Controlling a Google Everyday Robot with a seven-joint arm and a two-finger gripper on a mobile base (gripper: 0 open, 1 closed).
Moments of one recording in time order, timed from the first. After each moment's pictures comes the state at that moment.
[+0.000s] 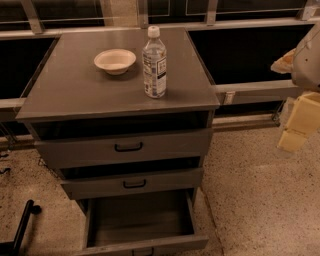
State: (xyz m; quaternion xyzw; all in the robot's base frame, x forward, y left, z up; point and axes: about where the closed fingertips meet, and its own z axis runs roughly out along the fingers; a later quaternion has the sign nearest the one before) arm 0.438 -0.216 0.978 -0.60 0.78 -0.04 0.16
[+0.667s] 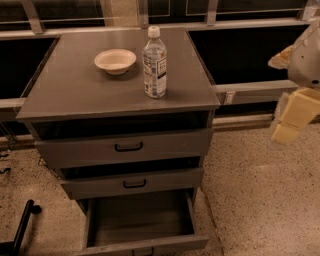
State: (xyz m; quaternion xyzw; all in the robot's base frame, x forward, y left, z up) arm 0.457 -0.213 0.976 -0.60 0.78 -0.03 0.18
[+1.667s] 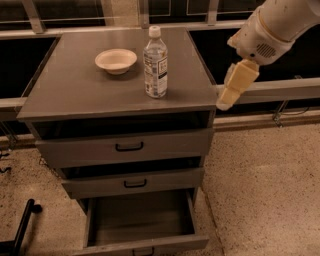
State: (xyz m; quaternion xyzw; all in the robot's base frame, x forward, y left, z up) arm 0.573 -0.166 0.967 -0.60 0.76 -0.01 0.26
